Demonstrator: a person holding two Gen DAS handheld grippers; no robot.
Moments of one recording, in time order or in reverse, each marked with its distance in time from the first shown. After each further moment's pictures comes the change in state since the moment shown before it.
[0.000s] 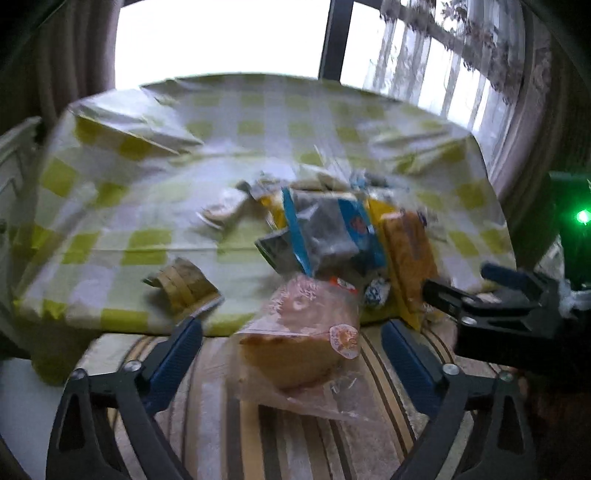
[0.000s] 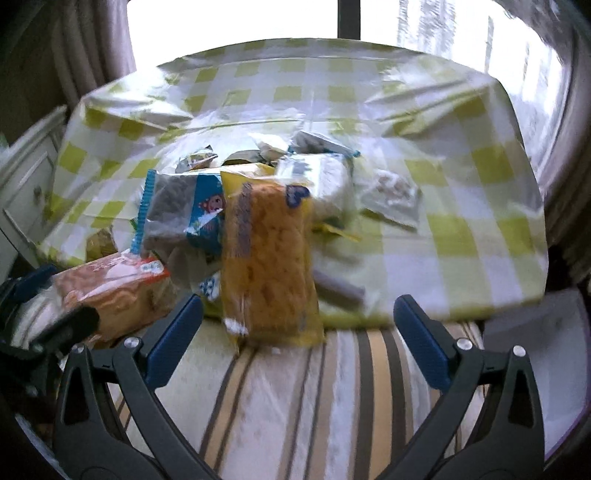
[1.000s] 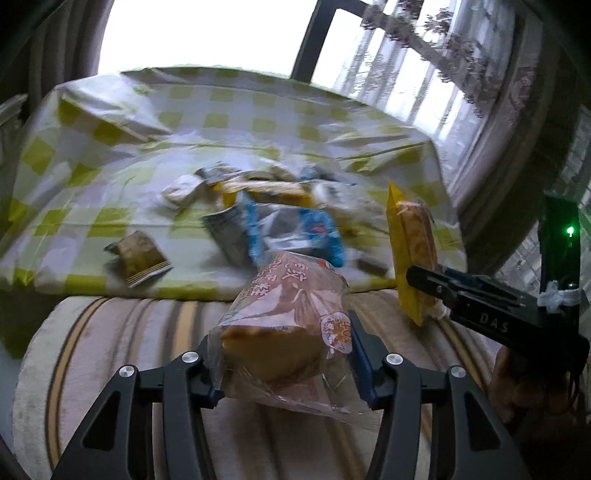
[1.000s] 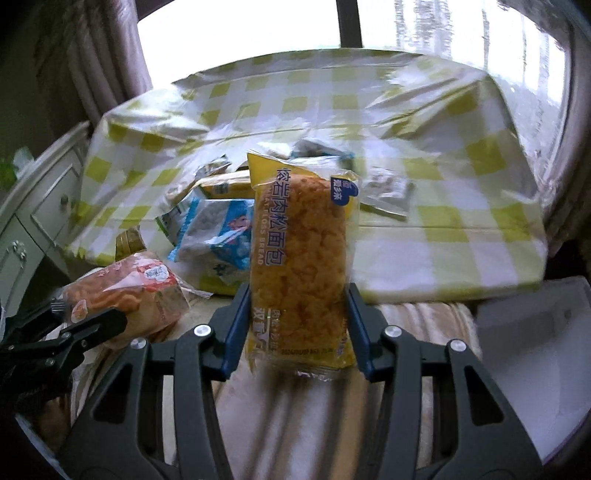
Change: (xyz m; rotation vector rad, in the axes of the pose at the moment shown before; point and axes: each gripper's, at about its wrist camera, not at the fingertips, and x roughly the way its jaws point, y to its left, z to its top) left arm -0.027 -0.026 -0.018 -0.037 -0.019 -0.164; right arm -0.040 -0.031 -0.023 0.064 -0.056 0.098
